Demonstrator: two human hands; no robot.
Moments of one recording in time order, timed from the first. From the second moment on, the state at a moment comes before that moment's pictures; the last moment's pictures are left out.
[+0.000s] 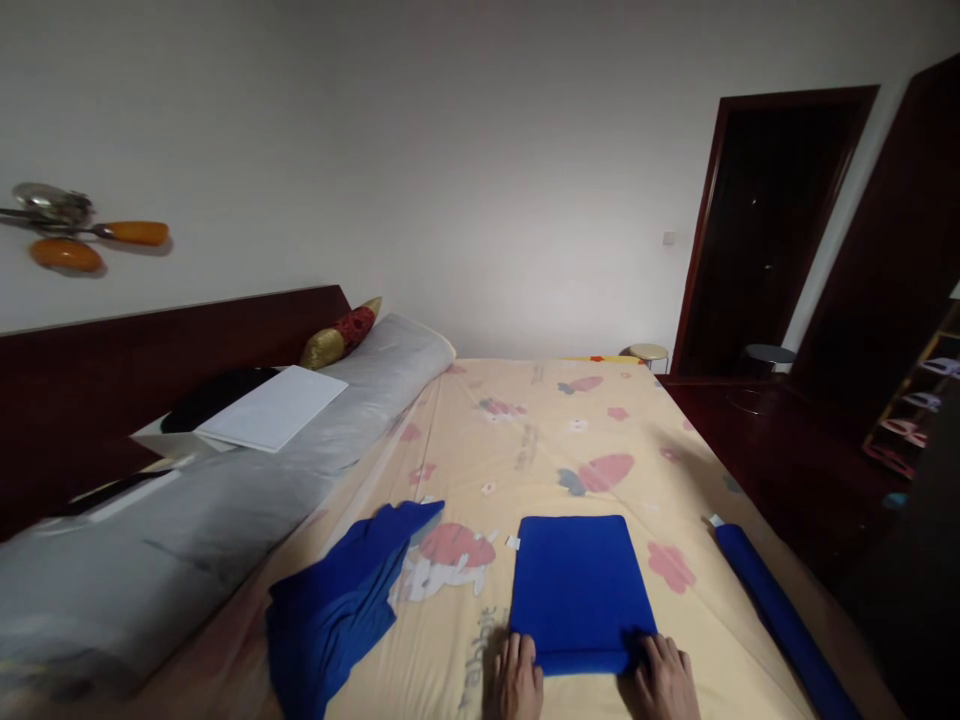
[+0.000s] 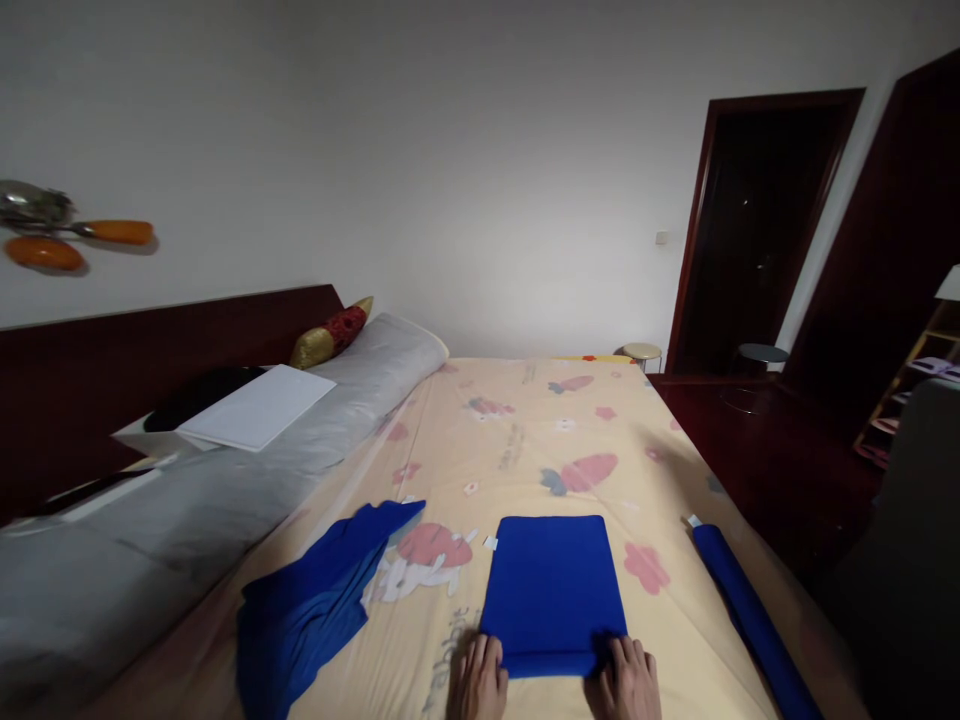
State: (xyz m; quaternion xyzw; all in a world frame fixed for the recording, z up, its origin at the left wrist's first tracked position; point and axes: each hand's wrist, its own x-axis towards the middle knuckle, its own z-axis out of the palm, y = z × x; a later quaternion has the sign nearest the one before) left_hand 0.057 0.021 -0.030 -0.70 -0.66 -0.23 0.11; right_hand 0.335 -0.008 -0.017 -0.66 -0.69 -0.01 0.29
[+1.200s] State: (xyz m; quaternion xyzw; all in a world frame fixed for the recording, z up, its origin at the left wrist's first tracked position) left_hand 0.107 0.012 -0.043 -0.78 -0.54 -0.32 -0.01; right_hand 0.268 -0.007 -0.039 -0.59 -0.75 0.05 0.29
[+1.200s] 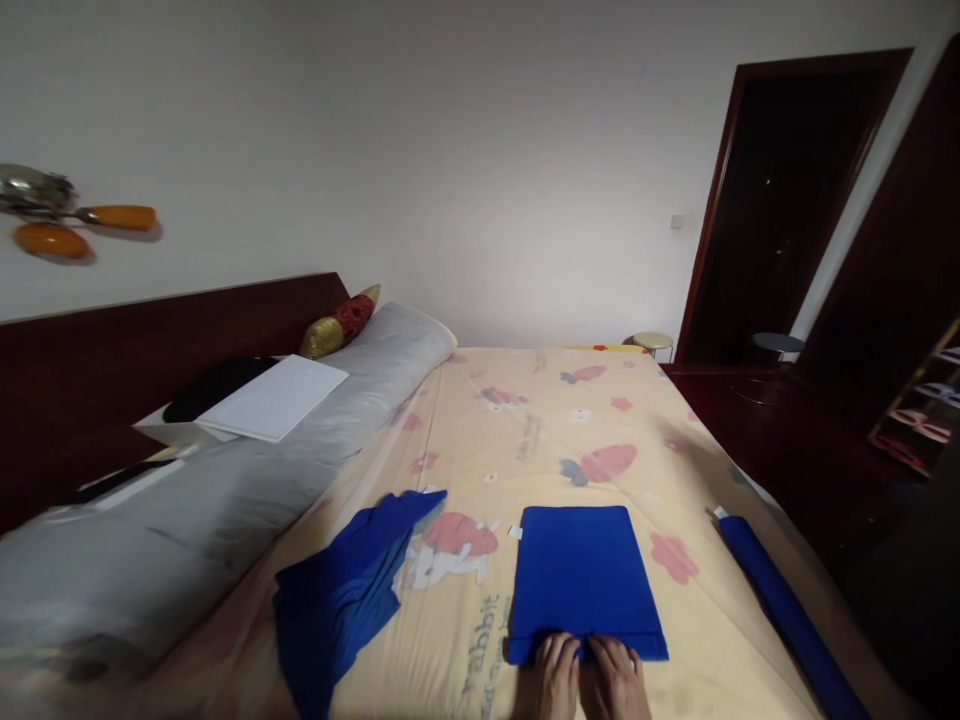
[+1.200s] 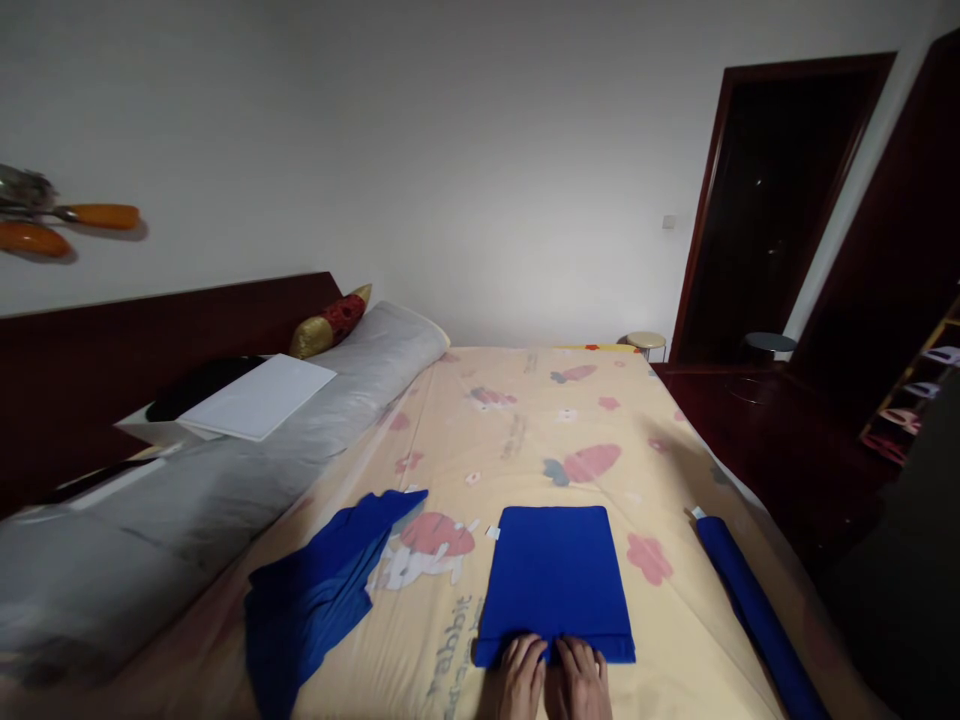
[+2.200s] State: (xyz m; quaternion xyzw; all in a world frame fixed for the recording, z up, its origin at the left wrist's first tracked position) left_hand 0.032 0.026 -0.024 -0.81 -0.53 -0.24 0.08; right_hand 0.344 0.004 -0.027 -0.60 -0.69 0.18 0.34
